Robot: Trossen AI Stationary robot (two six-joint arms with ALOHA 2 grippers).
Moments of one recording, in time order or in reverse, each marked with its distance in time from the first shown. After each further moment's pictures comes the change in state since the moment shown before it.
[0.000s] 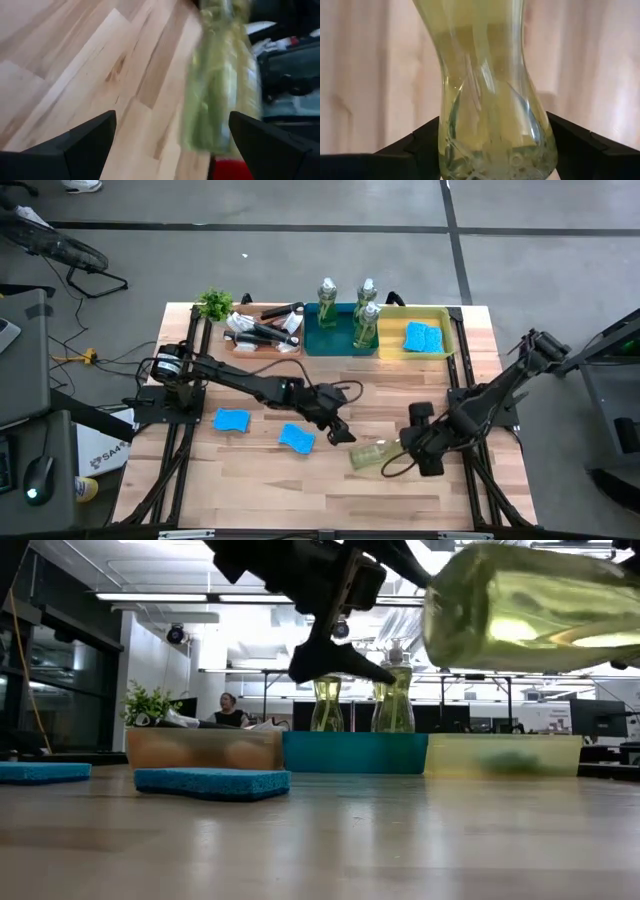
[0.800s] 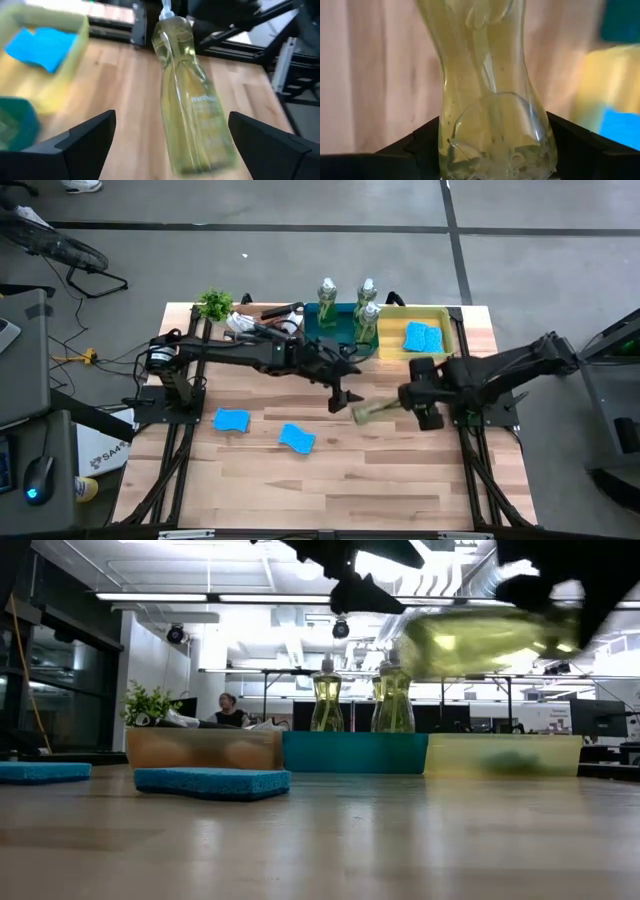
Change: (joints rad) left arm 0.155 -0.067 0.241 -0.226 -0.082 0.746; right arm -0.415 -0.094 0.110 -0.335 0.037 -0.448
